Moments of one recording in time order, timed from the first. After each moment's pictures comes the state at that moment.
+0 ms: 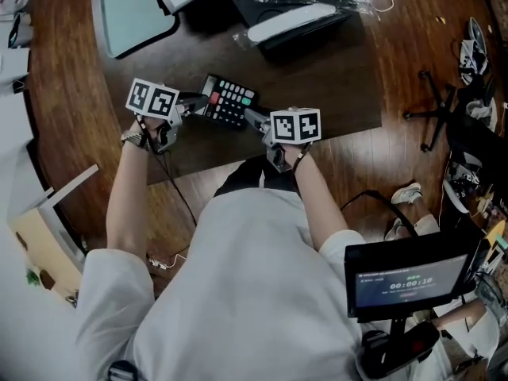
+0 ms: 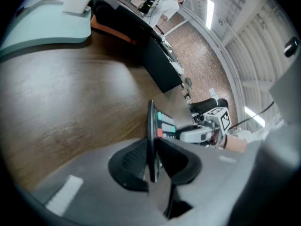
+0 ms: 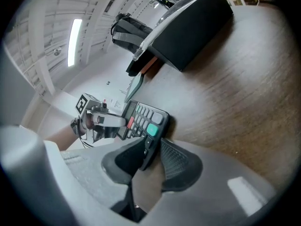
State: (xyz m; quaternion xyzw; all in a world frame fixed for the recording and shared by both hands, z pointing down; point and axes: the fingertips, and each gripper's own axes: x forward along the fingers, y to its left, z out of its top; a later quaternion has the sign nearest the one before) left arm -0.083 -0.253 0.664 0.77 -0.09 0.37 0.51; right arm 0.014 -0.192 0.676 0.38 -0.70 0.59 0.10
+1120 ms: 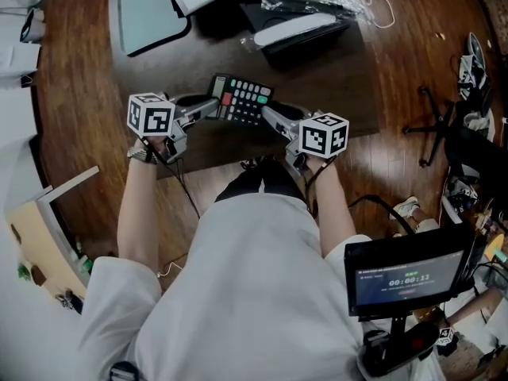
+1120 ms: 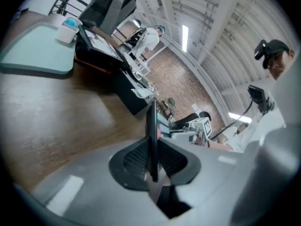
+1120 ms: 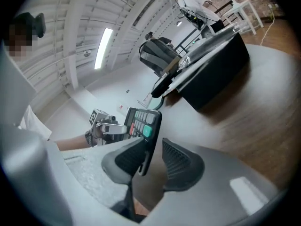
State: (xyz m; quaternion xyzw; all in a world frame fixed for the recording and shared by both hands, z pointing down) left arm -0.054 -0.246 0.590 0.85 -0.08 0.22 0.47; right arm 0.055 -0.205 0.604 0.37 -0.79 0.48 0.03
